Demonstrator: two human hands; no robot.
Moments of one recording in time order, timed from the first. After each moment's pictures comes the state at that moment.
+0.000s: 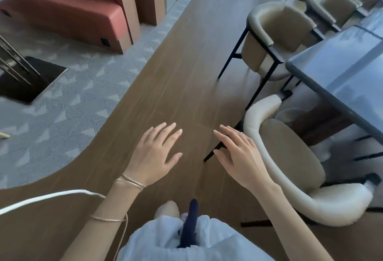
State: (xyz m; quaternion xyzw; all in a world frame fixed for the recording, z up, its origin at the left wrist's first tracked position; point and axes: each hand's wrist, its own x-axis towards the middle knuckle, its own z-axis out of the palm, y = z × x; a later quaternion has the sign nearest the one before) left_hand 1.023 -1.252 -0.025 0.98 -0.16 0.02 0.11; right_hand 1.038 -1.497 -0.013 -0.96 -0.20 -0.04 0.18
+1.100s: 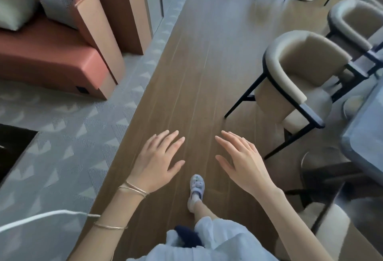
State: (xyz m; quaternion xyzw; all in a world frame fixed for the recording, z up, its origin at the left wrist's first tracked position) left_hand 1.624 -1.162 -0.043 0.97 -0.21 -0.01 0.10; right_hand 1.615 -1.407 -0.036 -0.97 -0.14 -0.02 0.18
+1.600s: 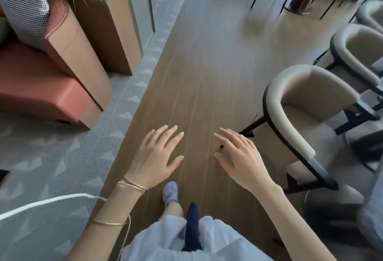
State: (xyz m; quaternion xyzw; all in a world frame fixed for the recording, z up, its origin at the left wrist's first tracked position) left_hand 1.922 -1.202 -0.022 0.97 -0.22 0.01 0.10; right_hand 1.905 -1.447 -0.017 -0.97 -0.14 -0.04 0.18
